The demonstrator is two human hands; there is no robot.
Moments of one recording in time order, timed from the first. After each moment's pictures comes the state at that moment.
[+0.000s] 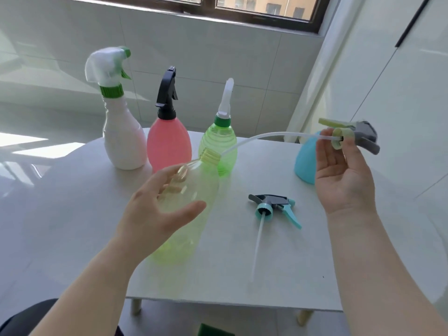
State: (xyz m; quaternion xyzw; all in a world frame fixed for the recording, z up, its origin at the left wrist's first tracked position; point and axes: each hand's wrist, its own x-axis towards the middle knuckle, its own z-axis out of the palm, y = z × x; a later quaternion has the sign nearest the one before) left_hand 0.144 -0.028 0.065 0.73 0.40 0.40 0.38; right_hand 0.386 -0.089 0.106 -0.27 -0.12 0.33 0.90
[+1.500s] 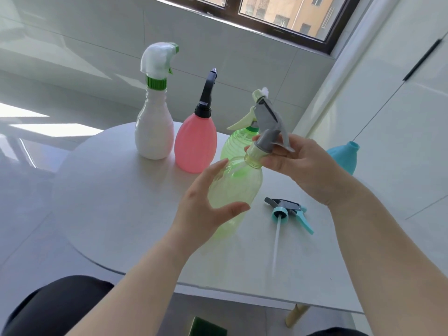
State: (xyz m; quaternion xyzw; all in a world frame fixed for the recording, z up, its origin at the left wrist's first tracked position) left_hand 0.153 -0.025 0.041 0.71 0.32 0.44 0.45; right_hand 0.314 -0.060 0.141 -0.54 -0.63 0.35 0.44
